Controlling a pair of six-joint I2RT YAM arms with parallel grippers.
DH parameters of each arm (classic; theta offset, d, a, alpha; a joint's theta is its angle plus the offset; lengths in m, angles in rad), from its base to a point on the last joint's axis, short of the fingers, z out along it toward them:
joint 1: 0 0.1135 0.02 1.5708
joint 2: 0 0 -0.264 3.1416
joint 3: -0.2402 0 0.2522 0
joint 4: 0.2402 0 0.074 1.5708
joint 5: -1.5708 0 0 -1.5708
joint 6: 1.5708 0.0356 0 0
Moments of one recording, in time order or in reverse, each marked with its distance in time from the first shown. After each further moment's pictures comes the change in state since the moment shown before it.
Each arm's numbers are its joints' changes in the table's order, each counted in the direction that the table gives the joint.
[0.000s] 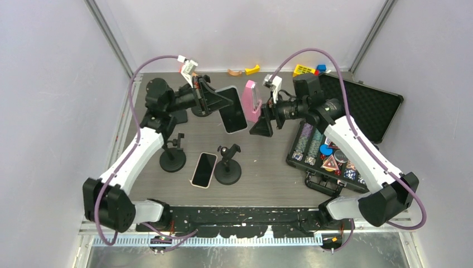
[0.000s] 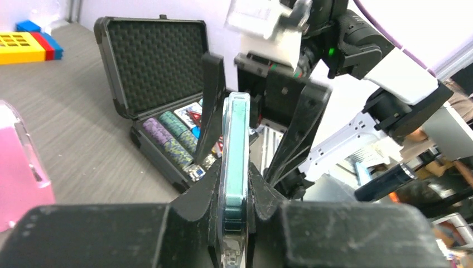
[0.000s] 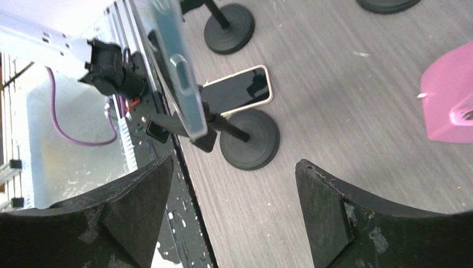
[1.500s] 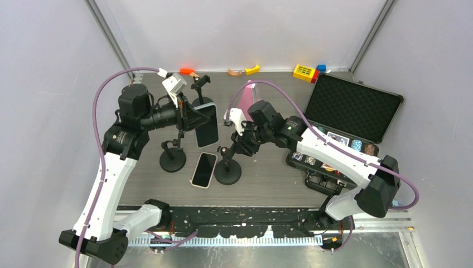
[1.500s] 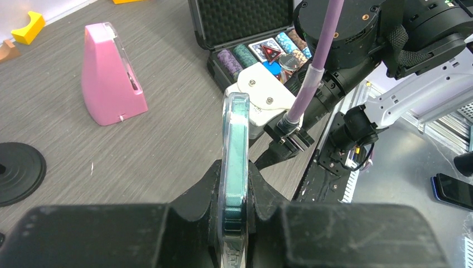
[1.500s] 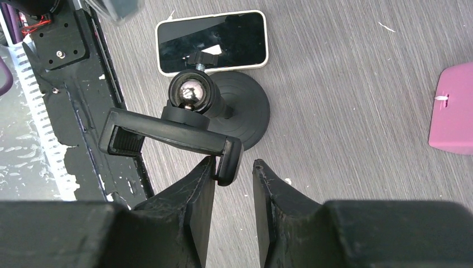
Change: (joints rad) left arm 0.045 0.304 -0.272 1.120 0.200 0.689; right arm 0.417 -0.083 0.085 -0.005 -0.483 -0.183
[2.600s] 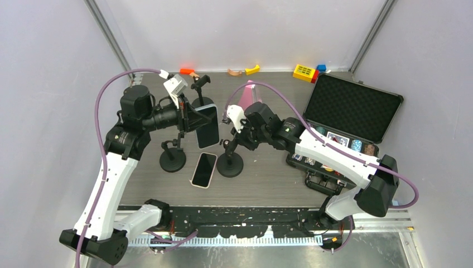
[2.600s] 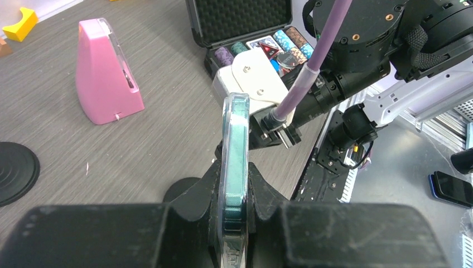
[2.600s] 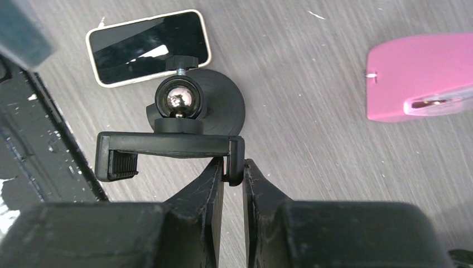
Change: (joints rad) left arm 0.000 0.004 0.031 -0.025 -0.014 -0.006; right arm 0.032 -0.008 -0.020 -0.013 -0.239 0.012
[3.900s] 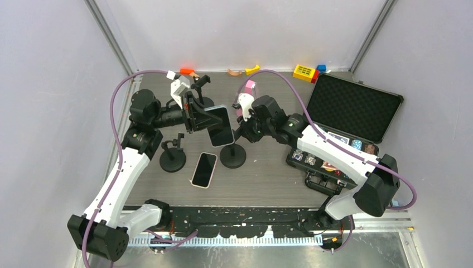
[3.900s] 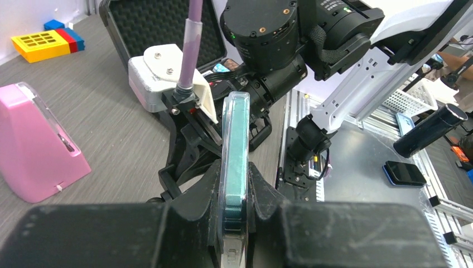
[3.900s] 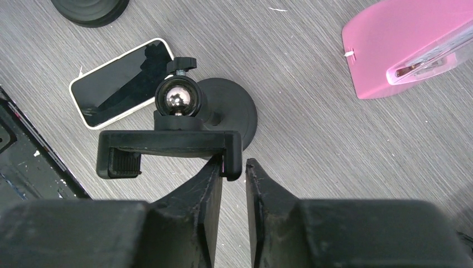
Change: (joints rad) left arm 0.000 -0.034 0.244 -0.589 -0.256 -0.253; right arm -0.090 -0.005 0.036 -0.089 -0.026 0.175
